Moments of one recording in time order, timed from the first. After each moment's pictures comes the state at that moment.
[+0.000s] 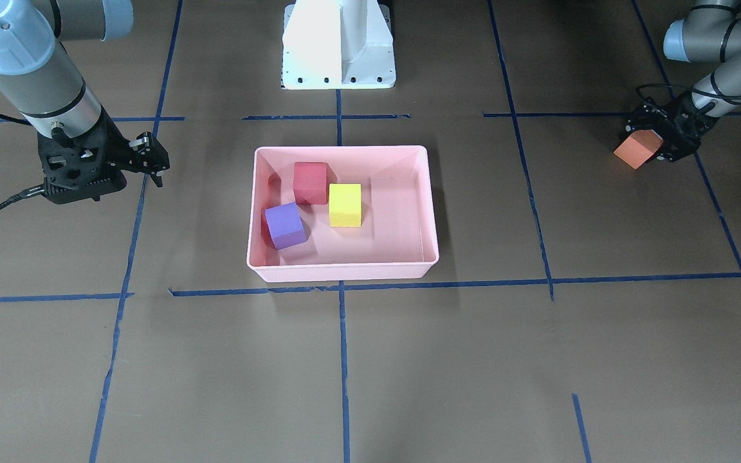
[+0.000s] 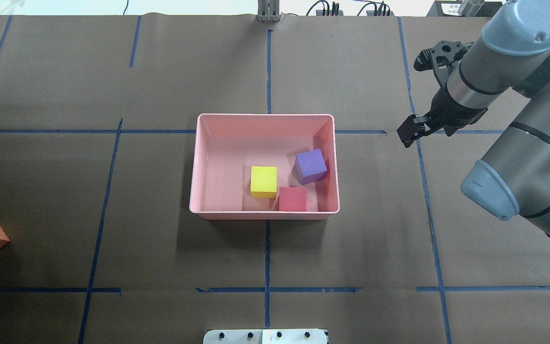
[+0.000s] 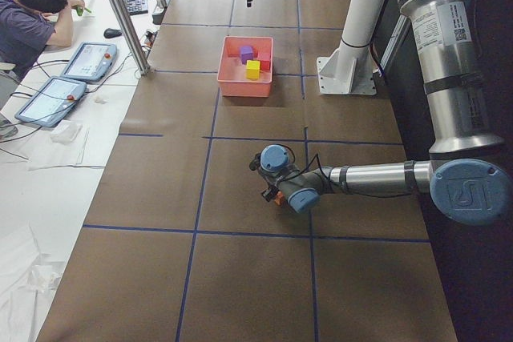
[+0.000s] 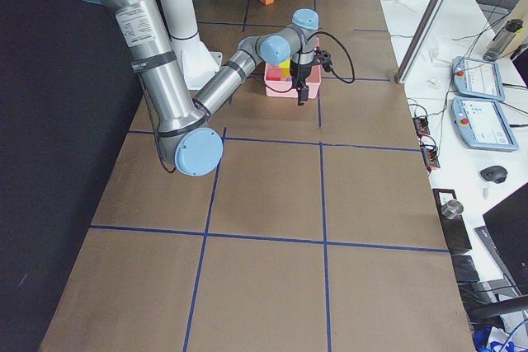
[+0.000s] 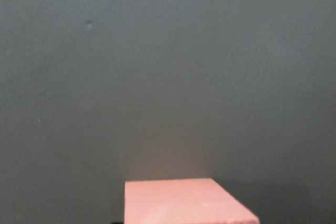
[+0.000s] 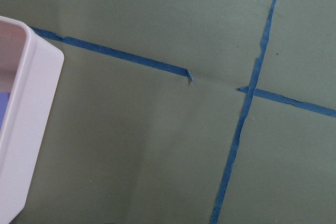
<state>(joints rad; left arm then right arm) -0.89 -1.30 -1.61 -2.49 -2.34 -0.12 0.87 -1.19 1.96 -1.80 2.10 0.60</state>
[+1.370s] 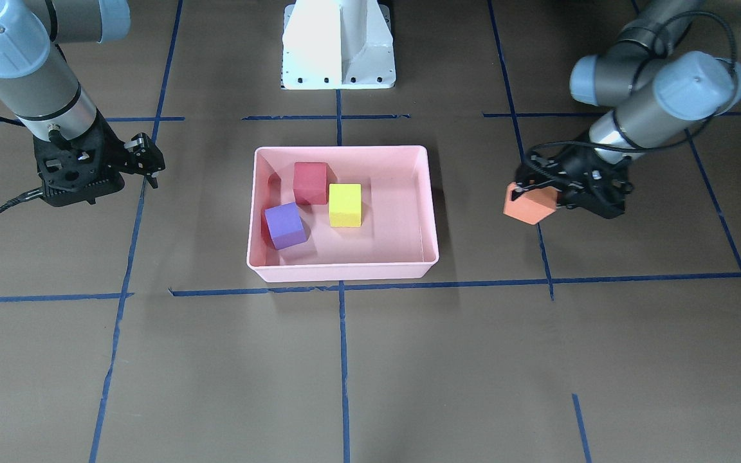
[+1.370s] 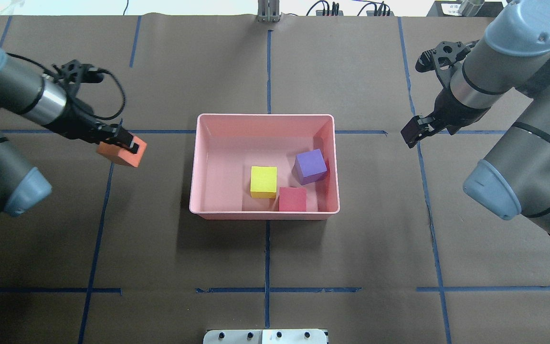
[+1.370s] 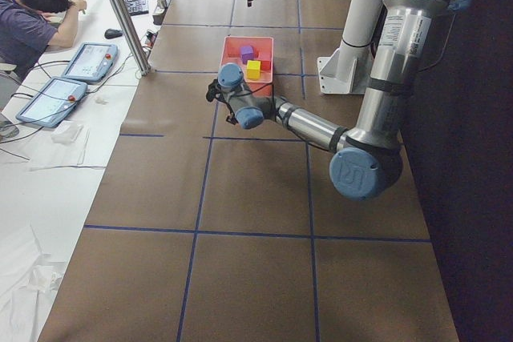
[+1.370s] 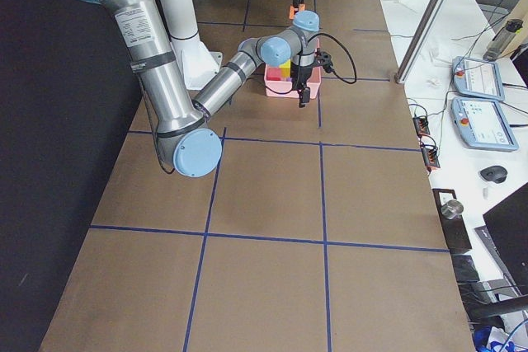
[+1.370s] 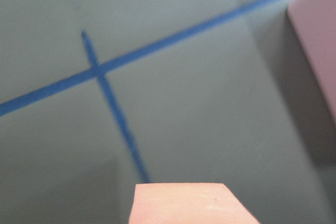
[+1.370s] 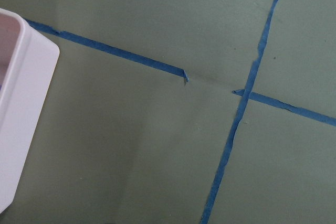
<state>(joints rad) -0.86 -1.93 -1.69 -2.06 -2.33 -0.95 0.88 -1.20 1.96 -1.80 2.10 0.55</state>
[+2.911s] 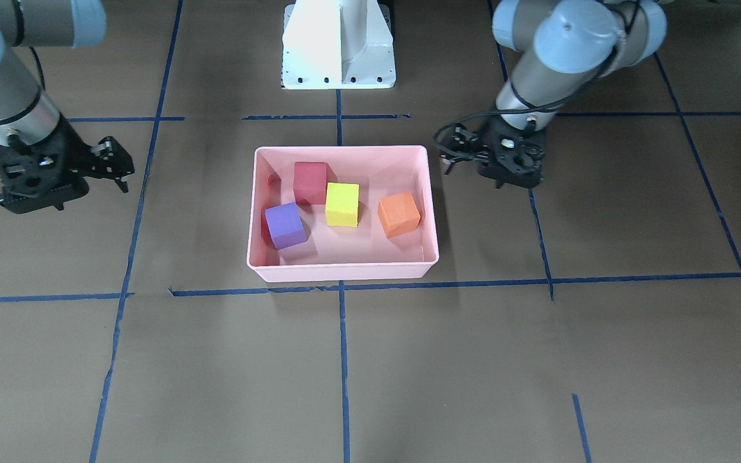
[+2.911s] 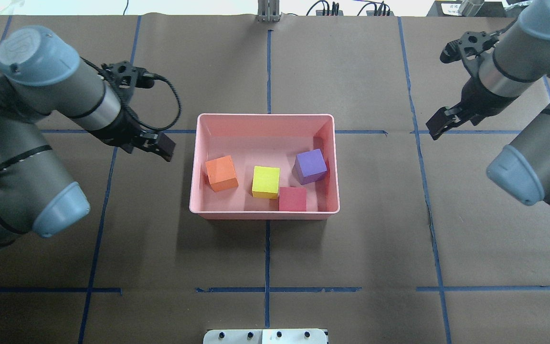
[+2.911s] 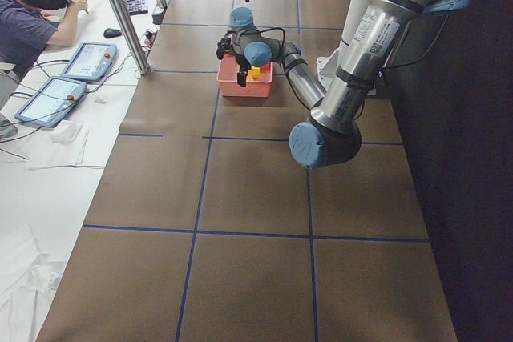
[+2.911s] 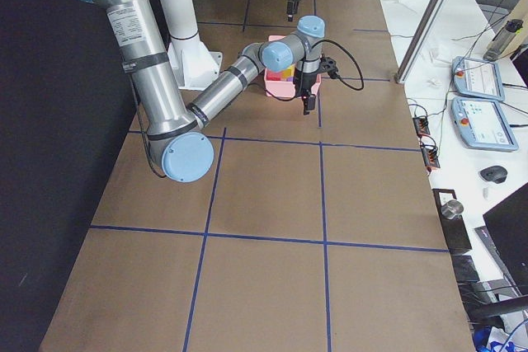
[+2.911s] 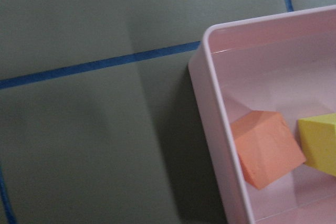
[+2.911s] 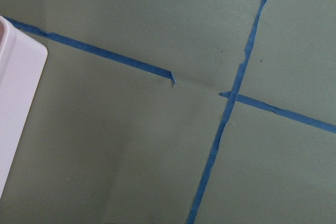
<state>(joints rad) -0.81 -1.96 -1.88 -1.63 -2.16 -0.70 0.99 -1.27 1.96 -1.80 2.15 0.38</state>
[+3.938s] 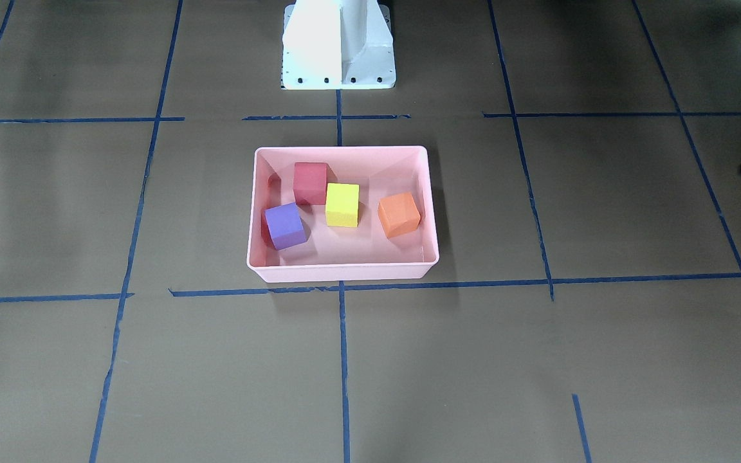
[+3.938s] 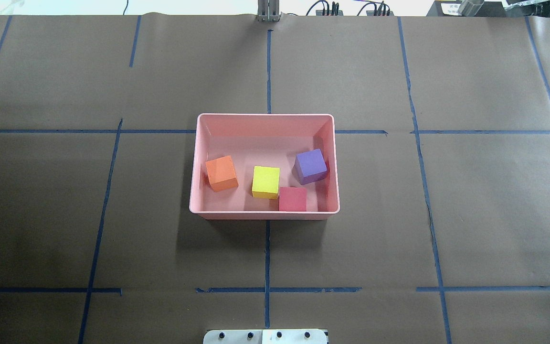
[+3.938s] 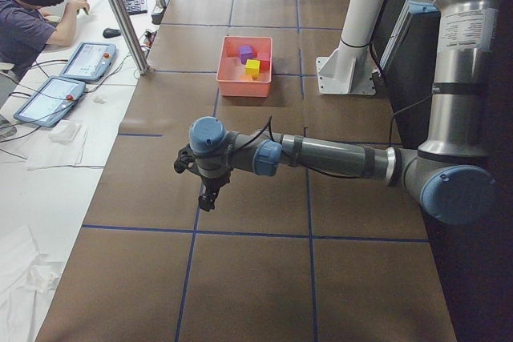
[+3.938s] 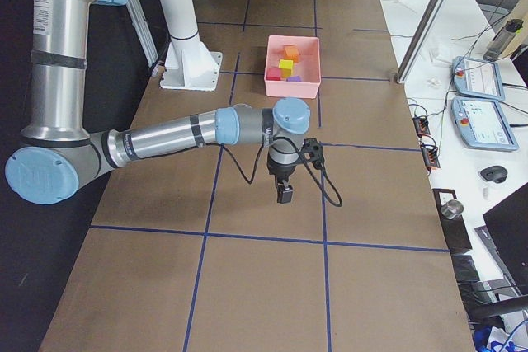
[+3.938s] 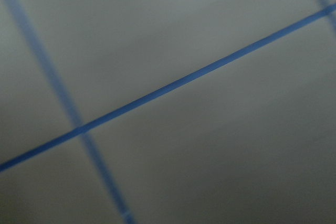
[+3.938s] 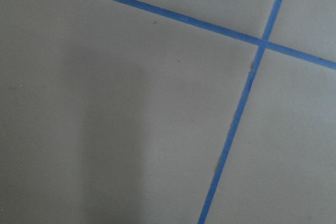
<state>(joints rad) -1.52 -1.52 -1.67 -1.64 -2.38 0.20 1.47 -1.71 1.94 -1.80 2.31 -0.18</state>
